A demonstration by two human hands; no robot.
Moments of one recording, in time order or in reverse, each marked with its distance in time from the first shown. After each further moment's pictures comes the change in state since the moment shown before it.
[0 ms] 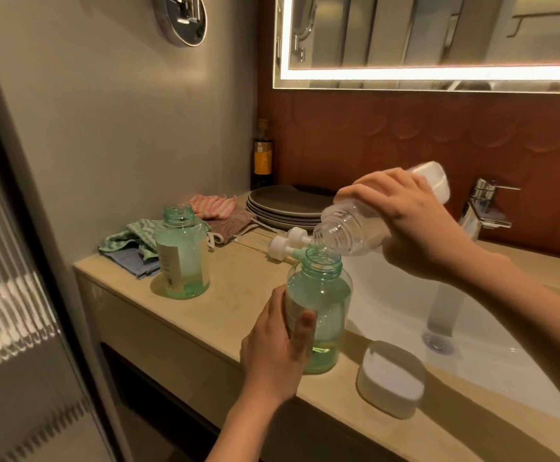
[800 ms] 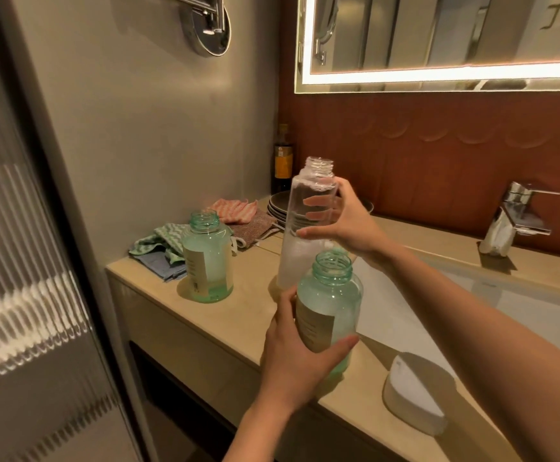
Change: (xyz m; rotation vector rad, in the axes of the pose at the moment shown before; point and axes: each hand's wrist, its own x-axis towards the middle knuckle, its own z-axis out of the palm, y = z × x) left_hand 0.001 0.000 -0.011 -0.137 -0.031 -0.138; right_hand 0.066 -0.024 0.083 1.235 -0.067 0.549
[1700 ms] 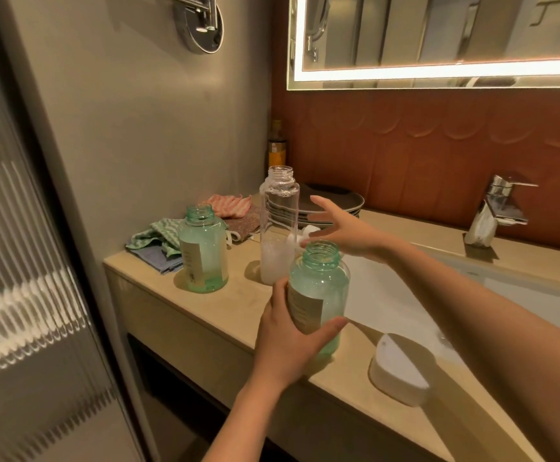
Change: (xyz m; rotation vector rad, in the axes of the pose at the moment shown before) left_hand 0.004 -0.002 -0.002 0.026 -0.020 0.005; right_hand -0.013 0.001 -0.008 -0.256 -0.244 0.214
